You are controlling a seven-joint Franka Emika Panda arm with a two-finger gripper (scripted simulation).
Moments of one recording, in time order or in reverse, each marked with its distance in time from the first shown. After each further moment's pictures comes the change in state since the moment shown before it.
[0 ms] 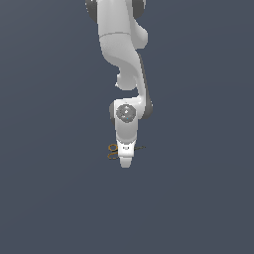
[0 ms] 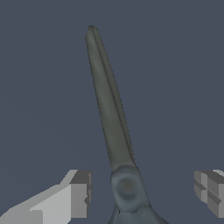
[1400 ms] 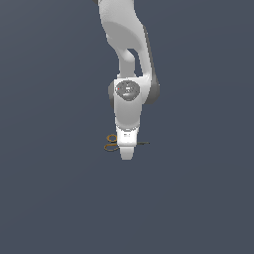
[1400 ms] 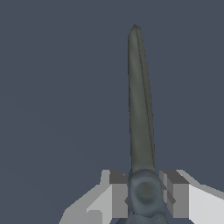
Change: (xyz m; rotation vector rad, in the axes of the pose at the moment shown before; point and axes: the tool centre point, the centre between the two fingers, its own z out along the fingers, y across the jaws) arm 0.005 0.009 -0.098 0.002 0.000 -0.002
